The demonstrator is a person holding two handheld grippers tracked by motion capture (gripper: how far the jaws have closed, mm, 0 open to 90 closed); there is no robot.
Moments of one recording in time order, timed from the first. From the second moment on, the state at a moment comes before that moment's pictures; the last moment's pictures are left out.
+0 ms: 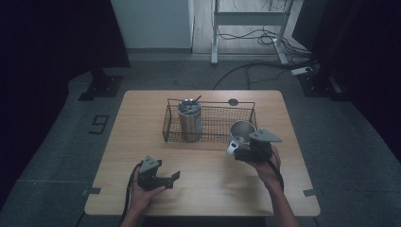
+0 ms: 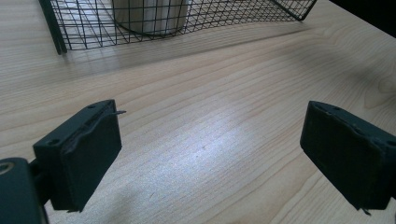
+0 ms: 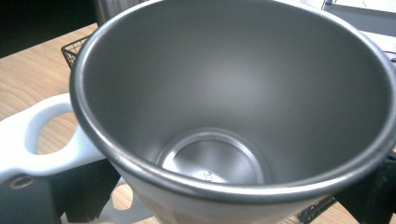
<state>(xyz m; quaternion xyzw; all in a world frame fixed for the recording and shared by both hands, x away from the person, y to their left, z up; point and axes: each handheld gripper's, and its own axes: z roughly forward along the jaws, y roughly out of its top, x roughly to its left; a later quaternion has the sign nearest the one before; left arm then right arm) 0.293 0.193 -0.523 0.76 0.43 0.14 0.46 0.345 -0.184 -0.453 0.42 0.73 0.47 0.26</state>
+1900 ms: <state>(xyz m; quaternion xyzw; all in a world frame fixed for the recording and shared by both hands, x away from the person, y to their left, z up) 0.293 0.198 -0.522 0.76 0.44 0.13 0.46 0.392 -0.180 -0.436 0.43 0.72 0.46 0.27</state>
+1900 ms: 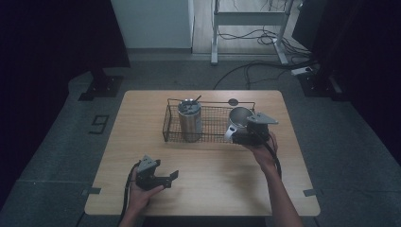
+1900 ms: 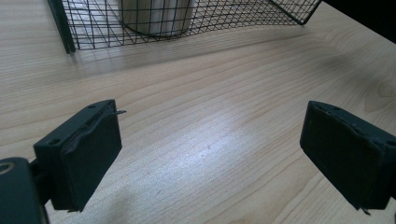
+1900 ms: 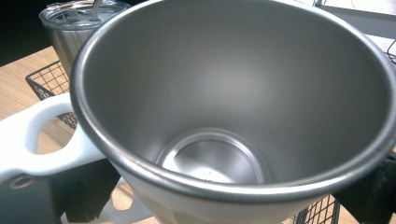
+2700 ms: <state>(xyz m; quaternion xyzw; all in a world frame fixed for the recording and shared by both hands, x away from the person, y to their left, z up) 0.293 0.201 -0.520 0.75 0.44 0.13 0.47 0.416 -0.169 -0.429 0.44 0.73 0.45 0.27</state>
